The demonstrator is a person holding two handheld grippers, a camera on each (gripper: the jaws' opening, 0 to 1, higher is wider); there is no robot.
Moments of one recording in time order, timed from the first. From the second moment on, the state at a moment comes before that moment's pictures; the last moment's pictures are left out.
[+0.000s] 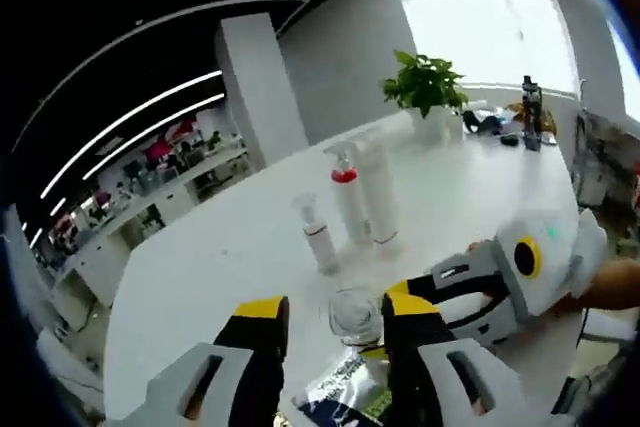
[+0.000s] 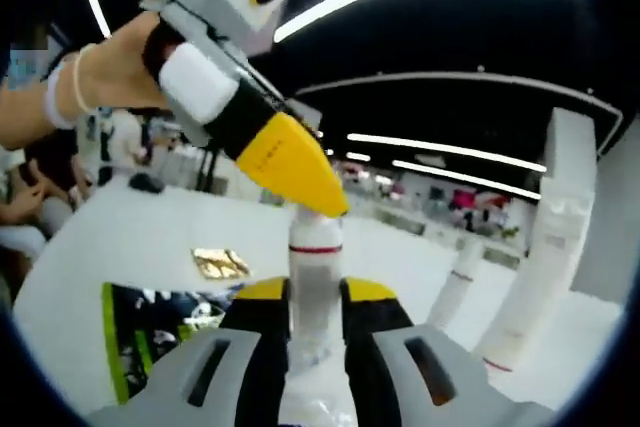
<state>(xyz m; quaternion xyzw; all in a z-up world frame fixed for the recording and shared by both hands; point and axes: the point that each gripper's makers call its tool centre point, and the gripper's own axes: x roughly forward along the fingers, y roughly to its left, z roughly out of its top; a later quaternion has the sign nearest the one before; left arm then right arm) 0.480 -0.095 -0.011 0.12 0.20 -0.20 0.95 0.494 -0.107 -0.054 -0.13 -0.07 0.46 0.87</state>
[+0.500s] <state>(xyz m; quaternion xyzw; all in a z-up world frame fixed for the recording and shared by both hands) 0.487 -0.053 -0.040 0.03 0.10 -0.16 0.98 0.552 -0.155 -0.064 -0.06 0.01 0.34 0.94</state>
